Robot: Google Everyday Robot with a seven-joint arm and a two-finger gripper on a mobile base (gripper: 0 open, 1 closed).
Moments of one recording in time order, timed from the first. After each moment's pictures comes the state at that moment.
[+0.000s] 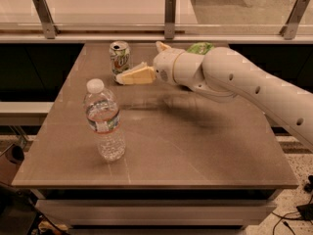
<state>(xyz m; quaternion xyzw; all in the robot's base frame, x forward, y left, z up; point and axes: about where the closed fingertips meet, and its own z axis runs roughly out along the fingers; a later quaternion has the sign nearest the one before) 0.675 0.045 0.904 -0.37 0.67 0.25 0.59</state>
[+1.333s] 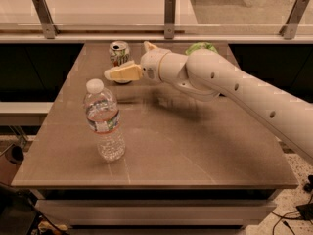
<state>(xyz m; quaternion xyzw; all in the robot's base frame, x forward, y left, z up) 0.699 0.083 0.898 -0.36 0.66 0.29 0.60</state>
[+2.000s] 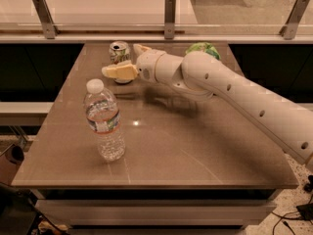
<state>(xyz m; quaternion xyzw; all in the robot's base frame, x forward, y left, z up) 0.709 0.099 0.890 -0.36 0.65 0.30 0.60</state>
